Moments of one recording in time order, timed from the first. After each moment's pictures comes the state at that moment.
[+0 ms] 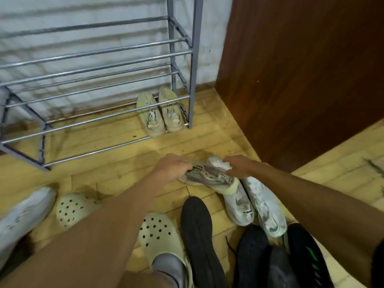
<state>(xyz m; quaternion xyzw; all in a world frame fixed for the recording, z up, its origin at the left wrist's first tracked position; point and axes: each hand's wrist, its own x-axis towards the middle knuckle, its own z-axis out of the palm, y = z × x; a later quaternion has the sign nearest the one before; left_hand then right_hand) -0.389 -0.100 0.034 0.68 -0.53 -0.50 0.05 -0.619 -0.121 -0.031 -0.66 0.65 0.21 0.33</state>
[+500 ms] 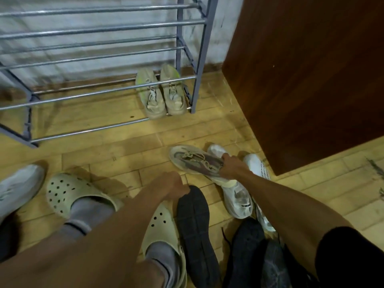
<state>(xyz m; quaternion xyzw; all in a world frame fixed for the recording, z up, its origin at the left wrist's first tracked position) -0.380 -0.069 -0.027 0.62 -0.62 -0.44 -0.16 -0.595 -0.115 -0.095 -0.58 0.73 0.17 0.31</state>
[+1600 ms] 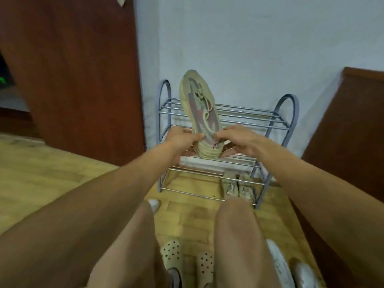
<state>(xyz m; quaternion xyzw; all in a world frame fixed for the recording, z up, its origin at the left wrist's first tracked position) -0.218 0.059 0.342 0.64 -0.37 -0.40 0.55 -0.355 -0.039 0.353 -0.69 0.44 -0.20 0.53</state>
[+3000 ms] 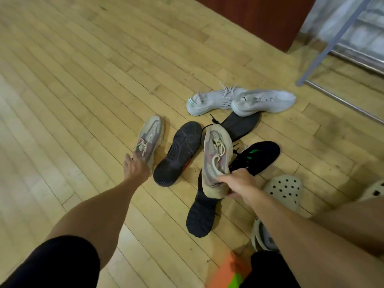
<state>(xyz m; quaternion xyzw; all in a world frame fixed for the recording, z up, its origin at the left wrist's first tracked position) 0.042 0.467 -0.099 0.96 0.00 -0.26 0.09 -0.148 0.246 -0.049 -0.61 0.53 0.19 0.56</state>
